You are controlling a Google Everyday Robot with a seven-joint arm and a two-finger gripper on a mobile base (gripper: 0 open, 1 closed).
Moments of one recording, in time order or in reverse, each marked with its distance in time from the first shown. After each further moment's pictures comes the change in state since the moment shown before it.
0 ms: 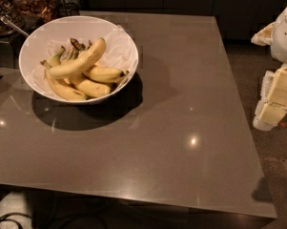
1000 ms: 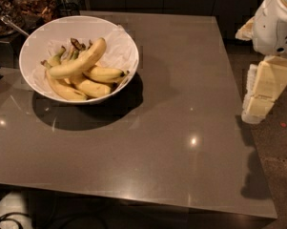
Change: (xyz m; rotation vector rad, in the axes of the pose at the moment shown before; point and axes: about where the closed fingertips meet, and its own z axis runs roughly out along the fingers) arm -0.024 -0.003 0.000 -0.020 0.032 -0.062
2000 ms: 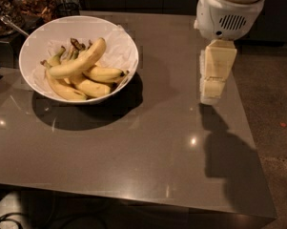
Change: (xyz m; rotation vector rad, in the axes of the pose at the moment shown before) arm -0.073 -0.025 0.016 -0.017 0.069 -0.114
